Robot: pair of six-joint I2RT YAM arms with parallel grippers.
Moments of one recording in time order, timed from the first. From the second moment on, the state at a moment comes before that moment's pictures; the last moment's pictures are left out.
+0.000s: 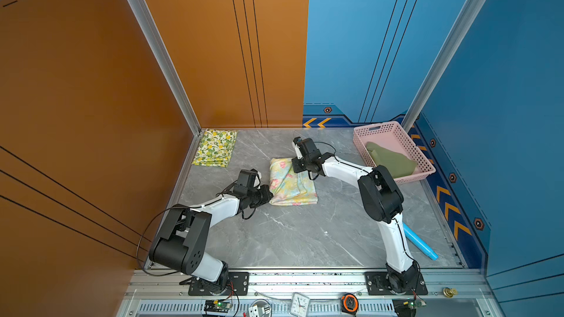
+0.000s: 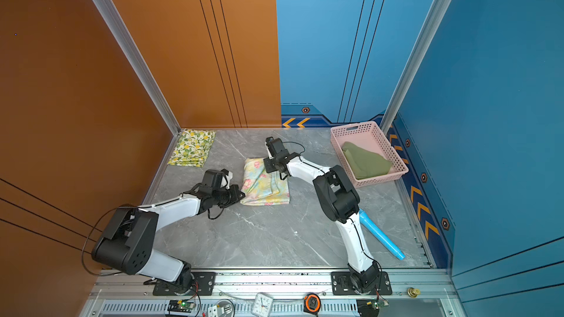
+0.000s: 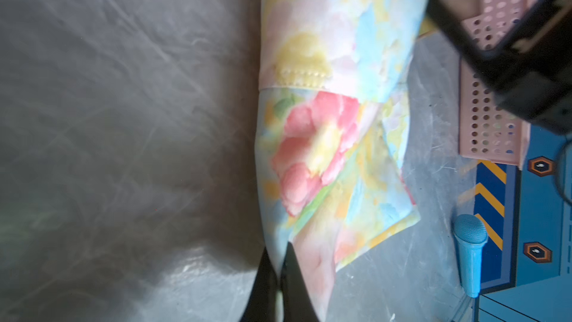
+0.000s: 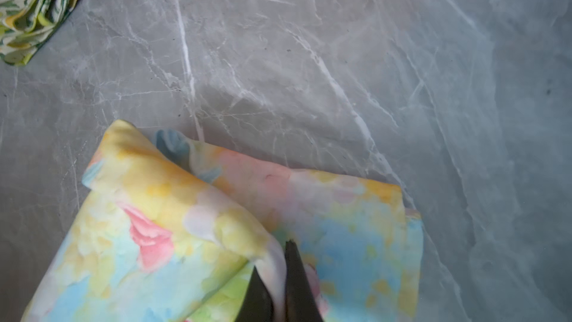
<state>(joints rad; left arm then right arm) -0.31 1.48 0.65 -0.01 0.37 -0.67 0.57 2.20 1.66 -0.29 -0.06 0.29</state>
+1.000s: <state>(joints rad) -0.55 1.50 1.02 -0.50 -0.05 -0.52 0.39 1.84 1.08 -0.16 -0.25 0.67</state>
